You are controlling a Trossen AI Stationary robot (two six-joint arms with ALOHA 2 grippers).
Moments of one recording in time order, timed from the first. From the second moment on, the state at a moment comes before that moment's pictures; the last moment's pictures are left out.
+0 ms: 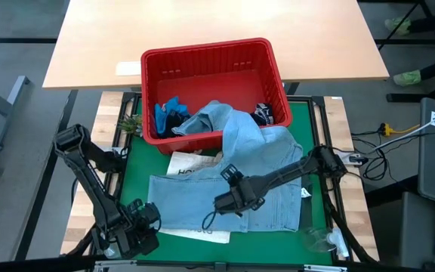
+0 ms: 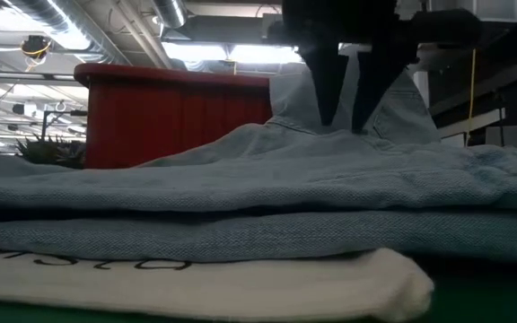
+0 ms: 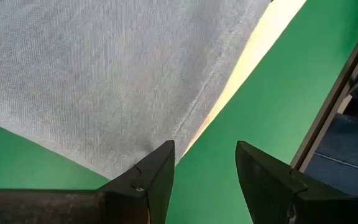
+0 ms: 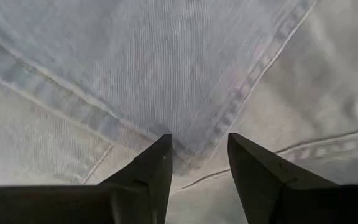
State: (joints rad) left arm -0.98 1.60 1.10 -0.84 -0.32 -1.56; right arm 0.38 2.13 1.89 -1.38 0.36 -0.37
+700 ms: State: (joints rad) left arm -0.97 1.60 1.10 -1.14 -0.15 -1.78; right arm 0.43 2.06 1.89 -1.56 0.37 -0.42
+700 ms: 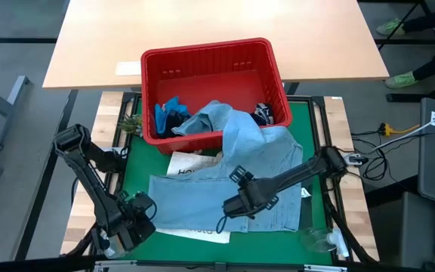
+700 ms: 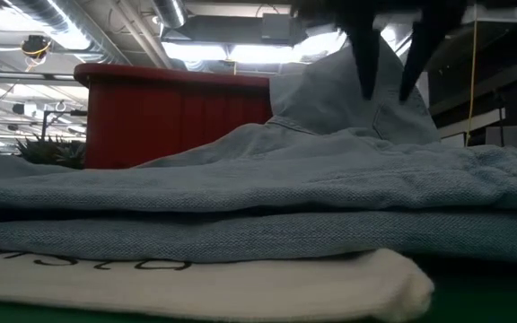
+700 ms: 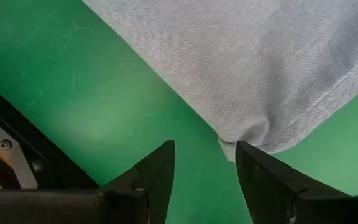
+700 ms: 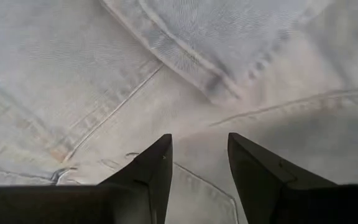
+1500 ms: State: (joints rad) left arm -0.95 1.59 0.78 -0.74 -0.28 -2.04; right arm 0.49 1.60 1.54 -1.52 0.59 -0.14
